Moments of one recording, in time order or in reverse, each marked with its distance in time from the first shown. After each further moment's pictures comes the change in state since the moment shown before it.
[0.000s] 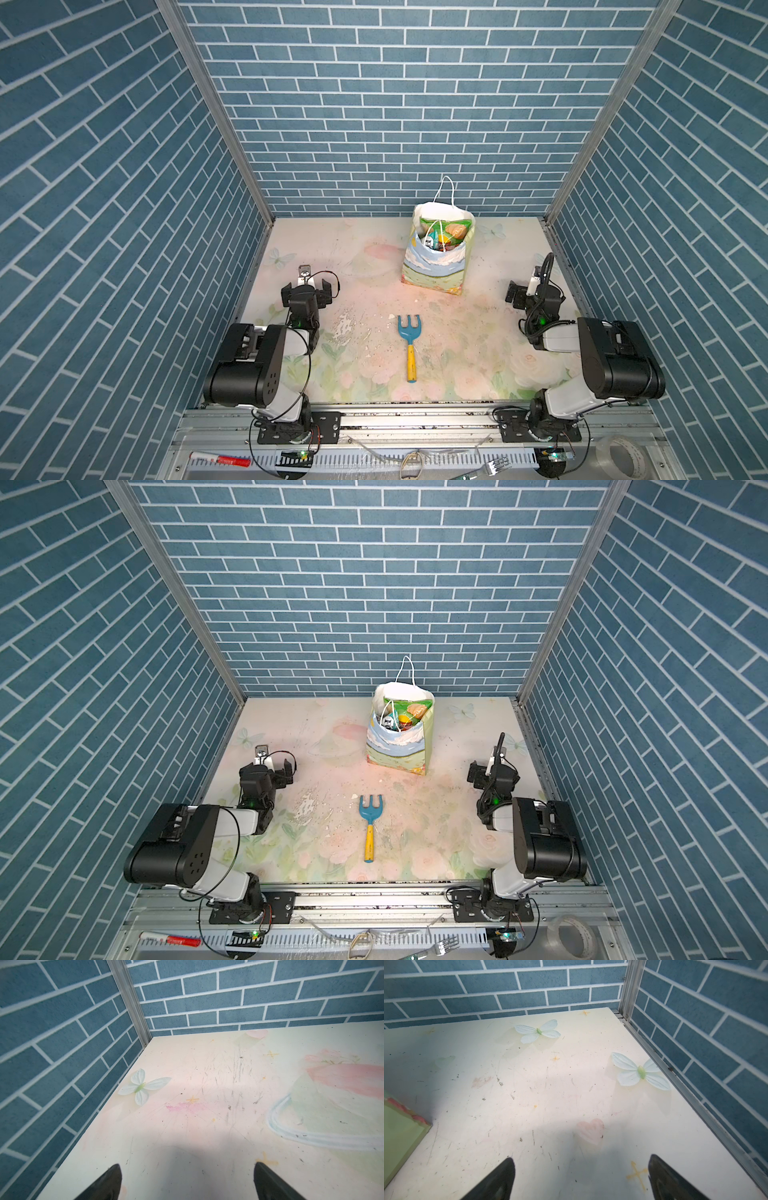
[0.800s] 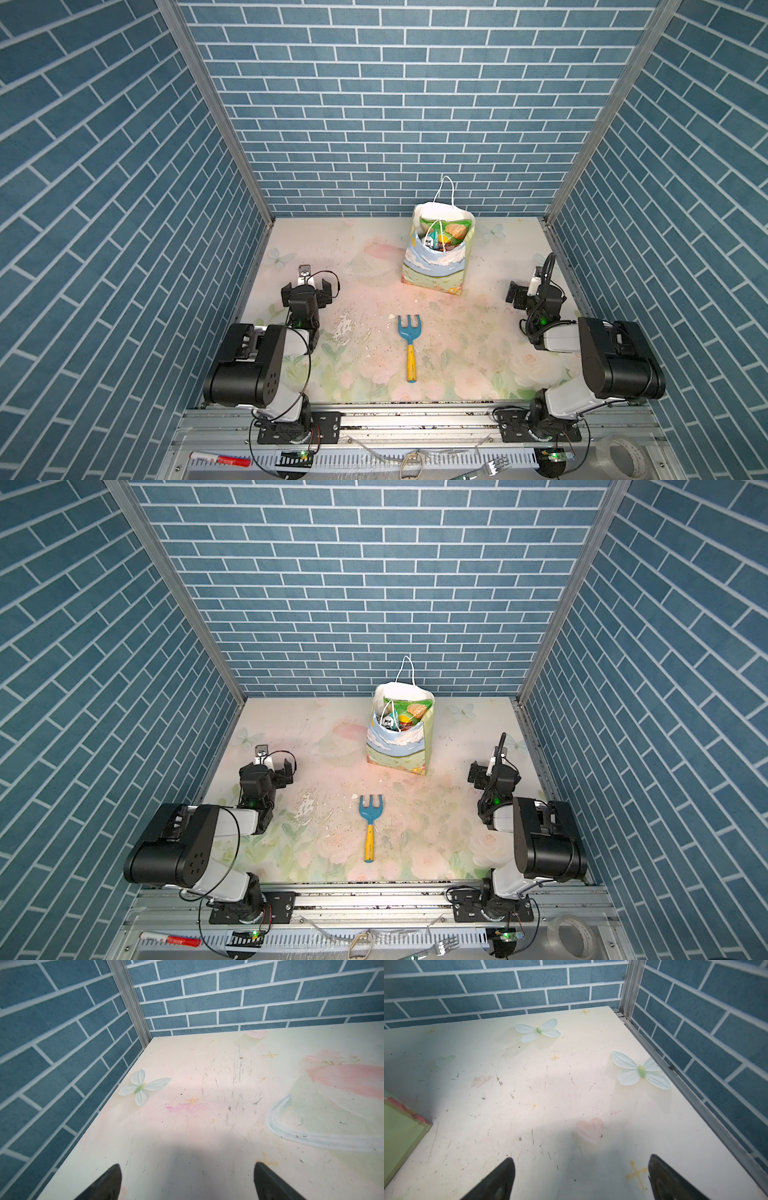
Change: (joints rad) left arm -0.004 -0.001 0.002 -0.002 -0.002 0.008; right arm -0.012 0.000 0.000 -0.002 -0.018 0.000
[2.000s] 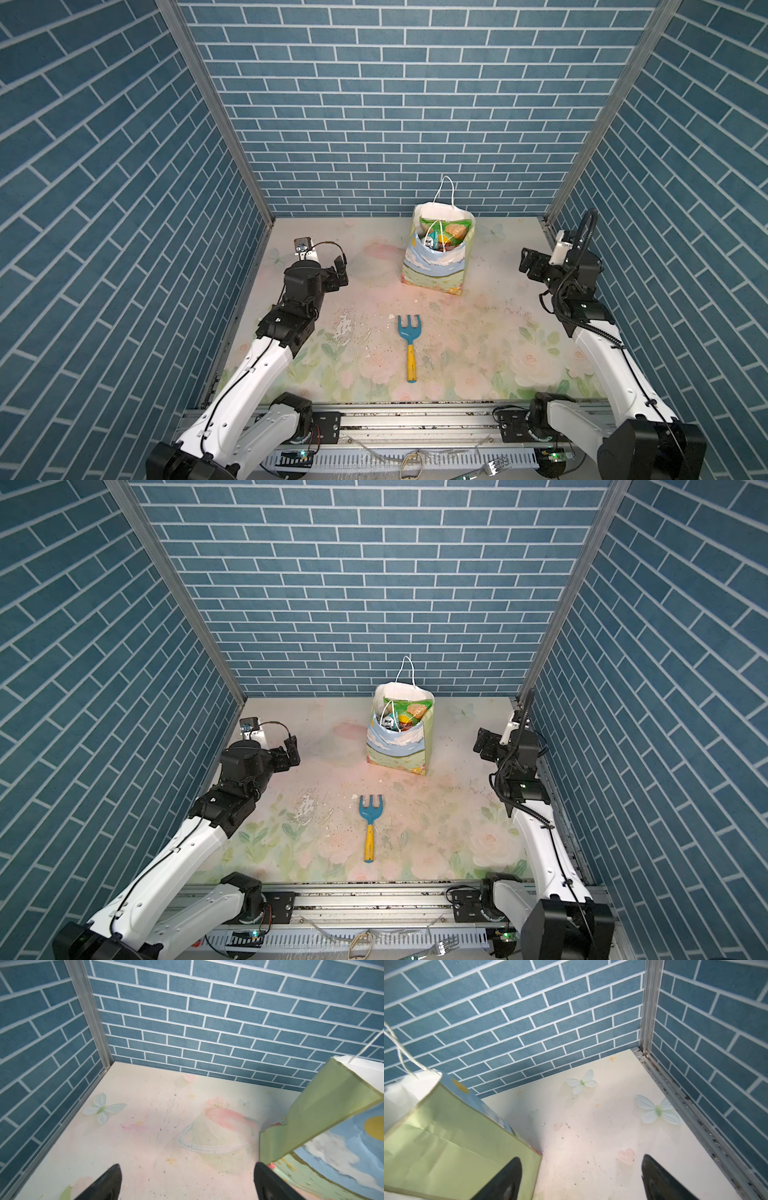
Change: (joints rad) left arm -0.271 -0.583 0.447 -1.053 0.005 -0.340; right arm 0.056 -0.478 0.487 -0.942 -0.144 0.251
